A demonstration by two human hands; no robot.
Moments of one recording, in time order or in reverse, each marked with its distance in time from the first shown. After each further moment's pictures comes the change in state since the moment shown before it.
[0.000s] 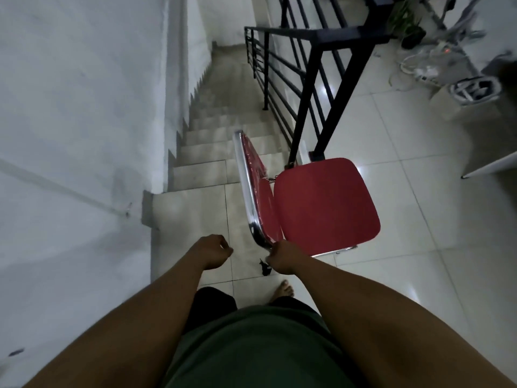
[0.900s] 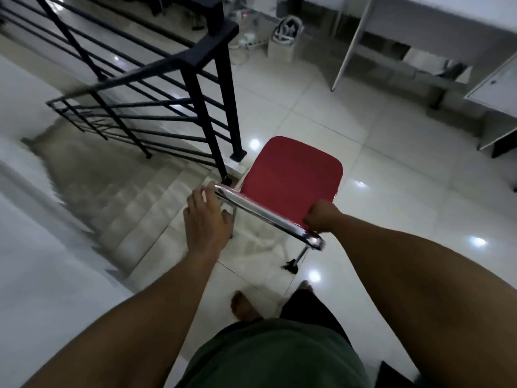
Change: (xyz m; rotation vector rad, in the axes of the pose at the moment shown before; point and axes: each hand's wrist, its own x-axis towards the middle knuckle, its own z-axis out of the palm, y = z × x) left_hand 0.140 0.043 -0.190 0.359 0.603 0.941; right_hand 0.016 -0.077 -0.056 0.494 0.519 0.601
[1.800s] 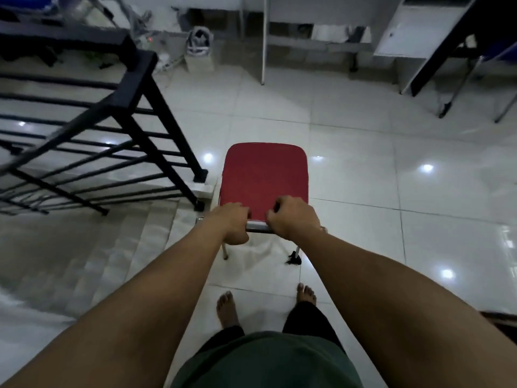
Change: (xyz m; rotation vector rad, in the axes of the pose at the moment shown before) left_hand 0.093 0.045 0.009 0.395 -0.883 0.768; right_hand -0.027 -0.075 0.037 0.337 0.531 0.178
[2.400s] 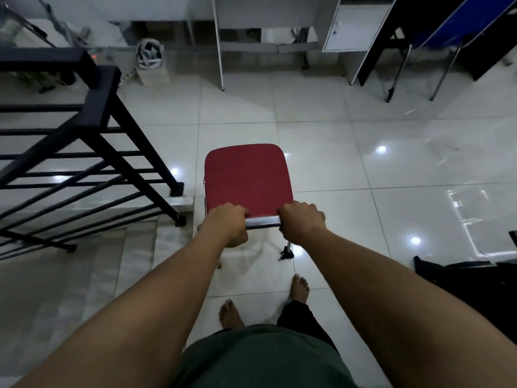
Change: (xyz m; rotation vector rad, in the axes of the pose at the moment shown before) left_hand 0.003 -0.021 0.014 0.015 0.210 0.118; right_hand -0.040 -0.006 -0.003 -0.439 -0.063 -0.002
